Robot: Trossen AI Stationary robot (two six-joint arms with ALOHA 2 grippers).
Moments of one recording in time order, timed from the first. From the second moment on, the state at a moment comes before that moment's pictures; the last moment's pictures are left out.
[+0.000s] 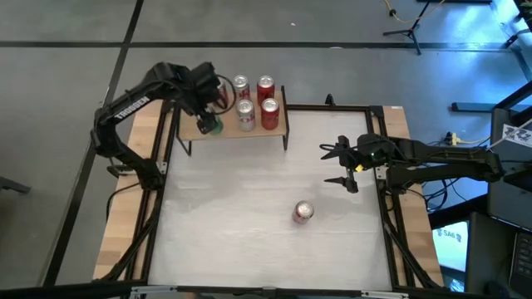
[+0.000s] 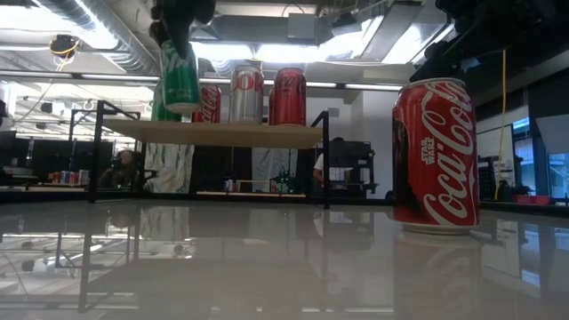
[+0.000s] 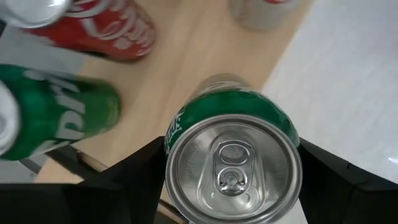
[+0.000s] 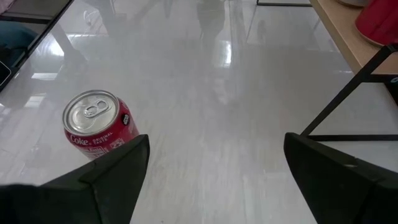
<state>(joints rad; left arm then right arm) 0.53 1.50 1.79 -1.57 -0.11 -0.07 -0.08 0.79 0.68 -0.47 -0.15 -0.14</state>
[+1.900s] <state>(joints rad) 0.73 1.39 1.59 -1.57 -0.18 0.01 -0.08 0.79 0.68 -0.47 -0.15 -0.08</state>
